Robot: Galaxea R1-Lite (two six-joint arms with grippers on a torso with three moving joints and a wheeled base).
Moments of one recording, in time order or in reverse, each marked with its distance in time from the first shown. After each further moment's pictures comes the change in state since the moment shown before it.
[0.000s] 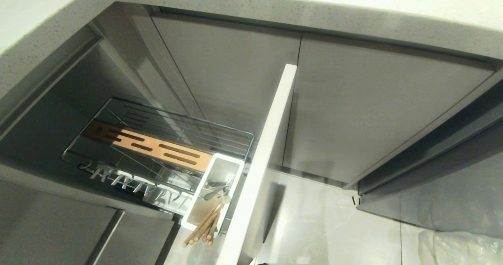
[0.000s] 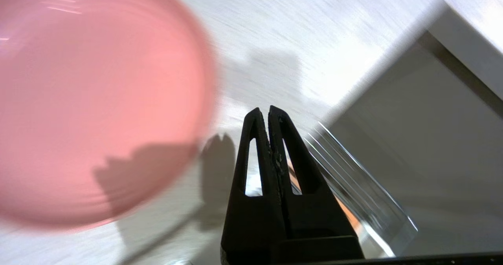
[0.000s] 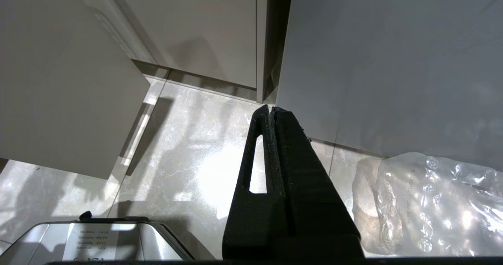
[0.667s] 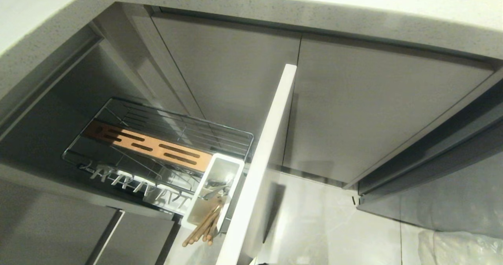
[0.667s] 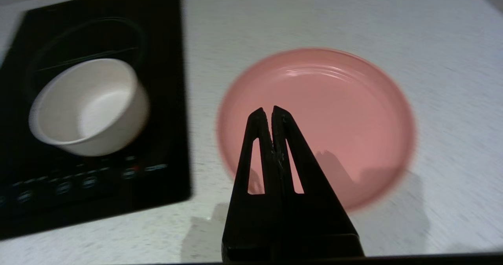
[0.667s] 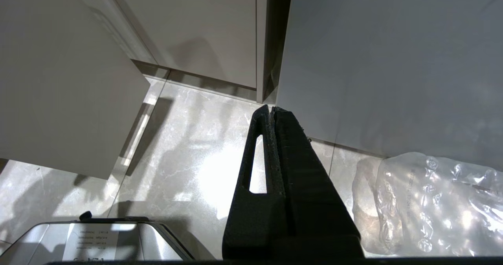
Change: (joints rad) left arm 0.696 -0.073 0.081 -0.054 -0.040 0.028; right arm 0.000 0.000 0.000 0.000 0.000 0.000
